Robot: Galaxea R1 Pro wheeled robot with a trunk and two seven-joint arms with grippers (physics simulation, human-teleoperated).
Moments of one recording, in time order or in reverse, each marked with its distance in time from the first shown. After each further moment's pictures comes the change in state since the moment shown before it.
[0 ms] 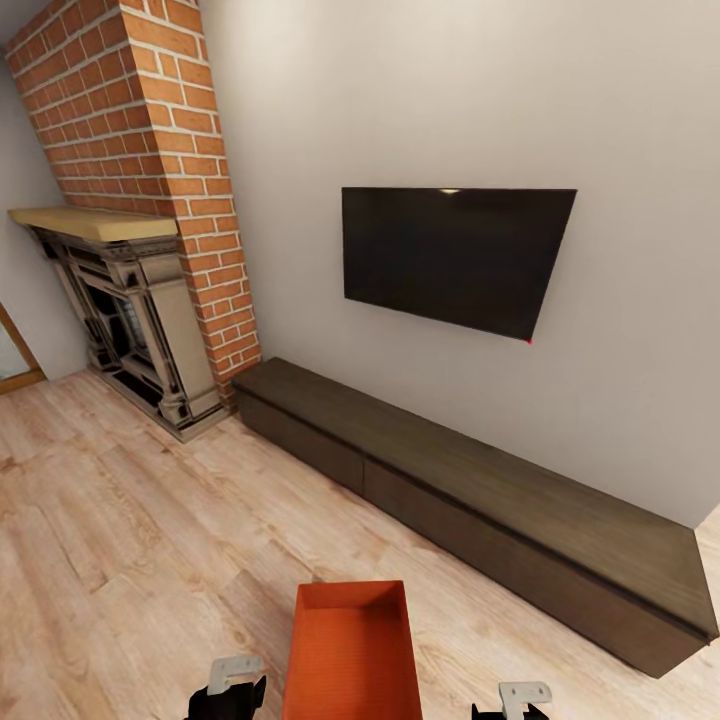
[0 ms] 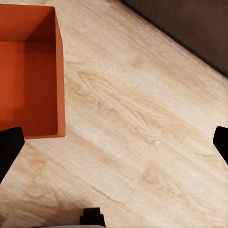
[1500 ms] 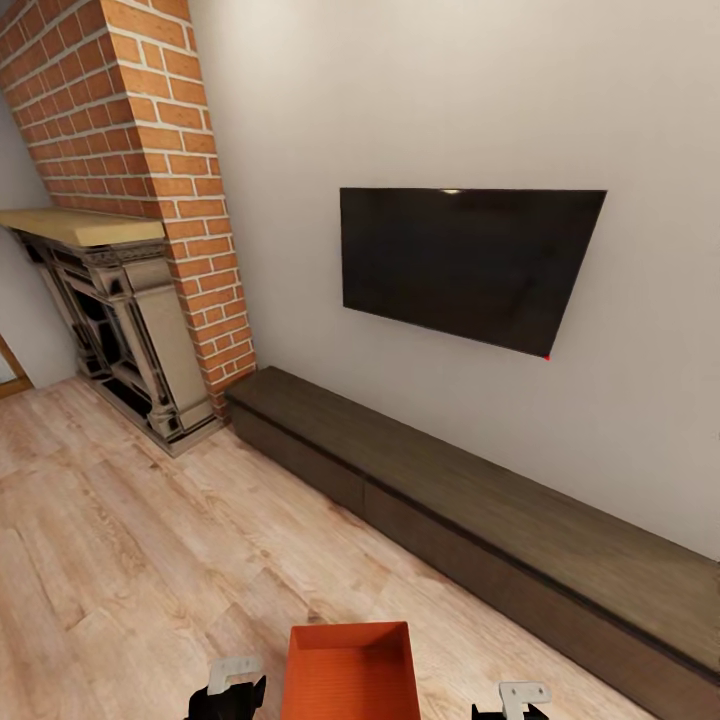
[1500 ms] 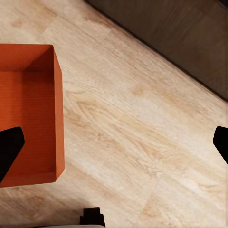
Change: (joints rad) left arm 0.000 0.000 0.000 0.000 0.000 -0.002 0.000; right arm 0.000 0.000 0.000 0.000 0.000 0.001 -0.001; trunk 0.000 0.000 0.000
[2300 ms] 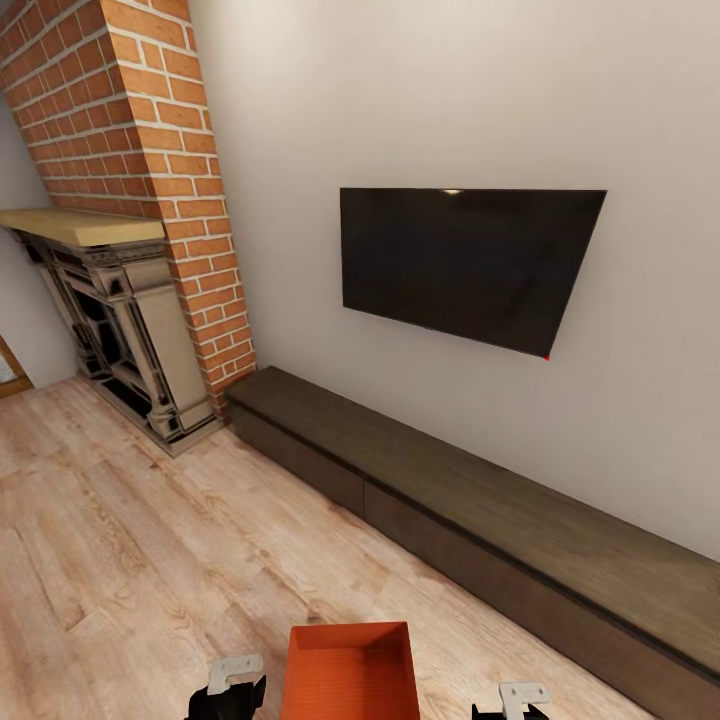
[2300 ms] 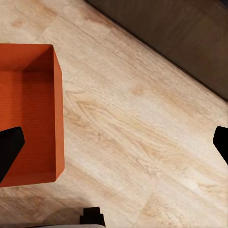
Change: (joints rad) left arm 0.000 0.000 0.000 0.000 -0.001 0.000 0.000; right arm 0.000 0.000 0.000 0.000 0.000 0.001 0.000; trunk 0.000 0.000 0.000
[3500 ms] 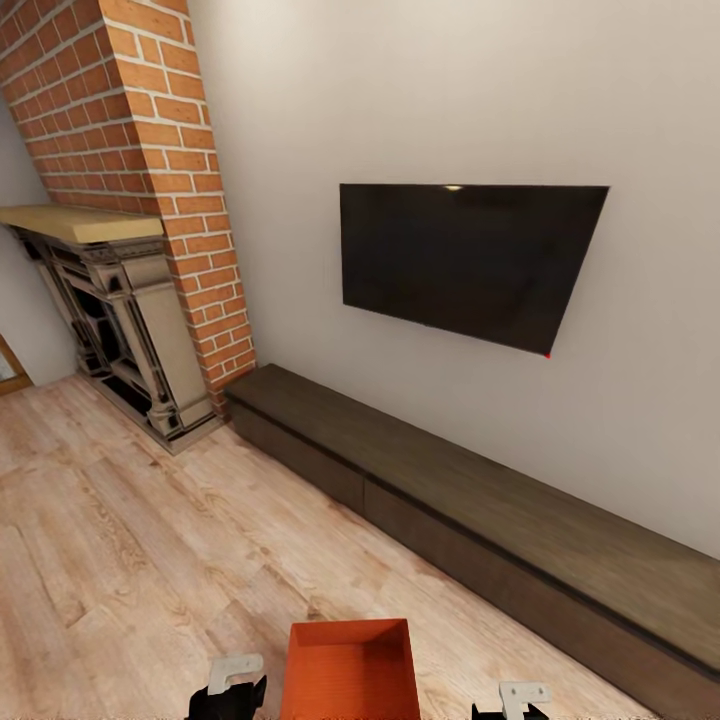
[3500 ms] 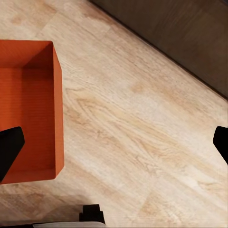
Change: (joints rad) left arm 0.000 0.001 0.000 0.000 0.002 0.001 -0.009; right arm 0.000 0.000 0.001 -0.001 0.001 0.003 -0.001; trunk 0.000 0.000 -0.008
